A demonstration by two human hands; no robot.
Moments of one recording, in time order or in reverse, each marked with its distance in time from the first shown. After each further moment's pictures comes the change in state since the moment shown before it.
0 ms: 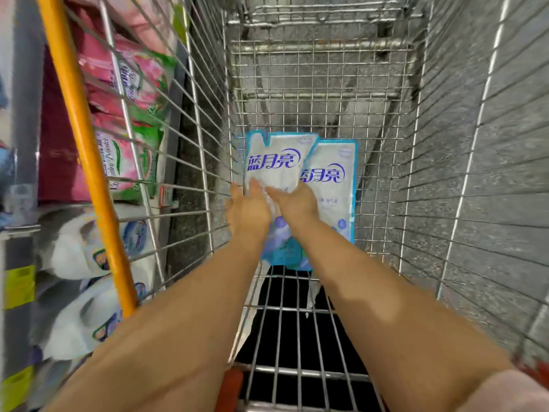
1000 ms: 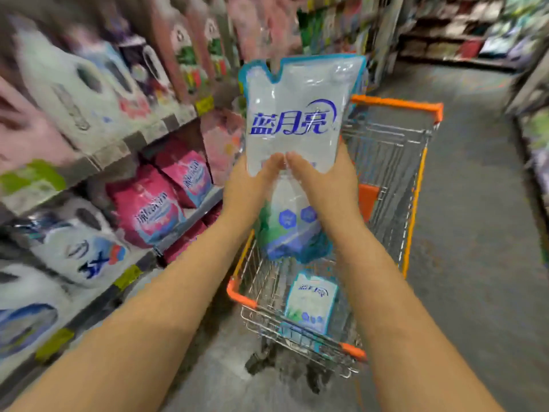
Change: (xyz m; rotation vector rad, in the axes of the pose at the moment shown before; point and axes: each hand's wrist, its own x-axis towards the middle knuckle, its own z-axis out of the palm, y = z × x) left_hand -0.379 0.029 -0.248 -0.718 0.348 1.106; right_hand -0.437 -0.138 -0.147 0.151 -0.105 -1.316
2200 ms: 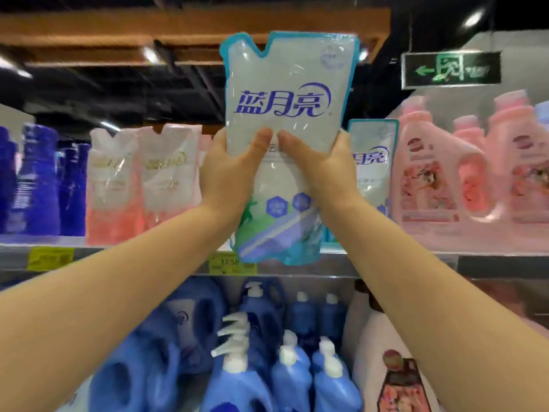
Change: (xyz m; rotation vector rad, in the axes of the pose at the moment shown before) left_hand -0.135 0.303 -0.735 0.469 1.158 0.678; right_hand -0.271 -0.490 0.587 0.912 -0.849 -0.468
